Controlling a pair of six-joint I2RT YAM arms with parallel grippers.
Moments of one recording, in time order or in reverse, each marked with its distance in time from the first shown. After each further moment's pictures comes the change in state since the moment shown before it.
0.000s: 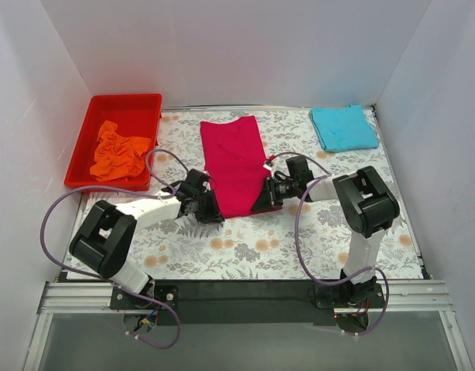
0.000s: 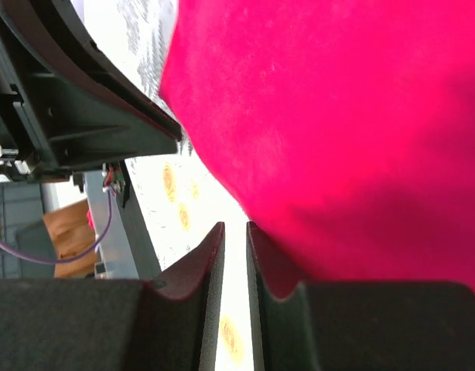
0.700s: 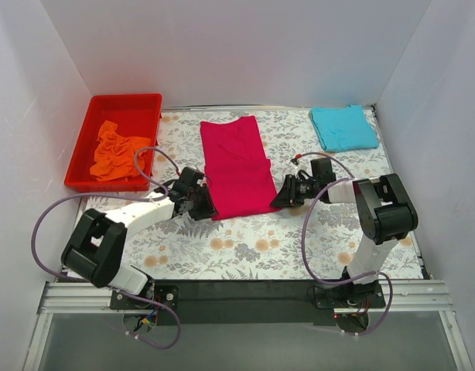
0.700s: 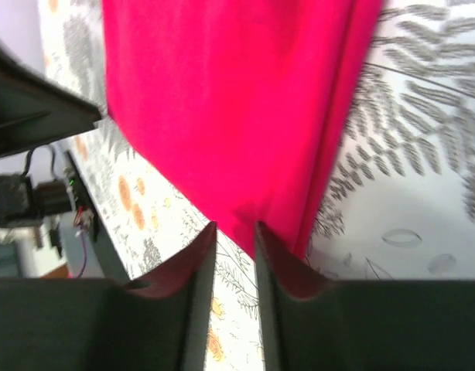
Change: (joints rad) left arm 0.034 -0.070 -0.004 -0.042 -0.122 -0.034; right arm -0.200 -0.117 -0.127 -0.031 0.076 -0.060
